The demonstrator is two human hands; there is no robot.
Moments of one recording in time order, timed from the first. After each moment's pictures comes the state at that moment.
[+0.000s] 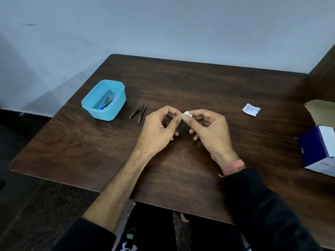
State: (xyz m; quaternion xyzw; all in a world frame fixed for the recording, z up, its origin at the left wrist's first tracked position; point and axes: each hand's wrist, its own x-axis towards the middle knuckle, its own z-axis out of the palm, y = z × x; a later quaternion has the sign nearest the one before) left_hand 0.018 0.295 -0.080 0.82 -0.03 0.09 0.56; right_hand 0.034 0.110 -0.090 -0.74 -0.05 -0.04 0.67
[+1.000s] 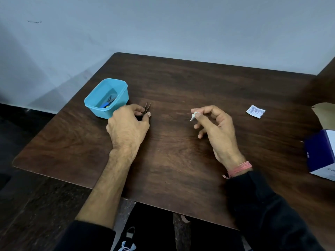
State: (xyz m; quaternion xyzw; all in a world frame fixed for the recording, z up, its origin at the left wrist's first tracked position) left_hand 0.020 0.347 -0.066 0.91 0.25 0.20 0.26; right_hand 0.041 0.102 -0.090 -0.69 -0.07 -0.04 0.72
